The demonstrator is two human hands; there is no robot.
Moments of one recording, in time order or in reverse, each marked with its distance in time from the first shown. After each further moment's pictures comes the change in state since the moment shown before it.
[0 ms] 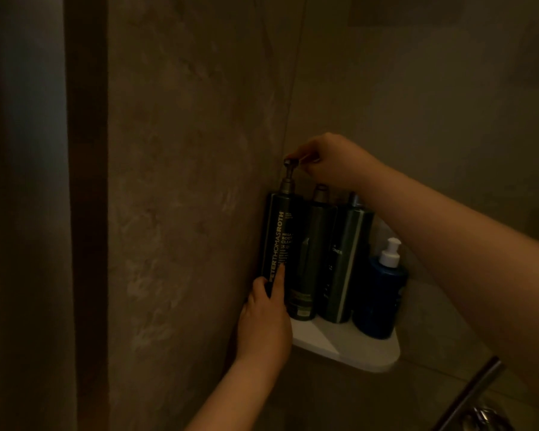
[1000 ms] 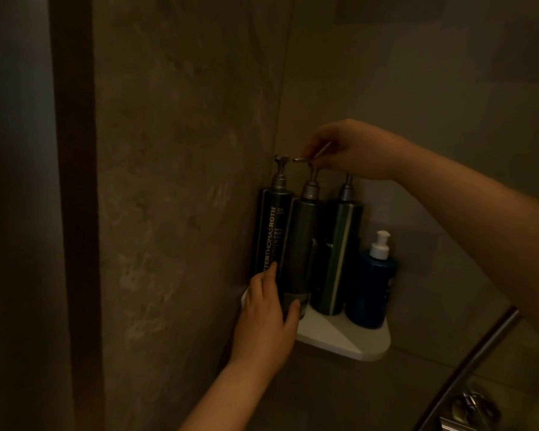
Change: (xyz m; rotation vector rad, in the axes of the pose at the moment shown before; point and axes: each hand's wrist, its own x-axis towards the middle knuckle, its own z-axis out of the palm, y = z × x) left_hand -0.015 0.011 -0.016 -0.378 0.037 0.063; right_hand -0.033 0.009 -0.040 0.073 -0.066 -0.083
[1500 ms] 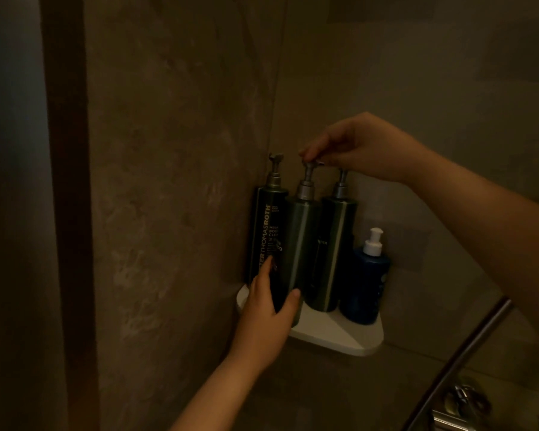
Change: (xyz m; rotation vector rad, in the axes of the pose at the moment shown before) left_hand 0.002 0.010 -0.005 -0.459 -0.105 -0.170; right_hand -0.027 0.001 -0.008 0.300 0.021 -0.104
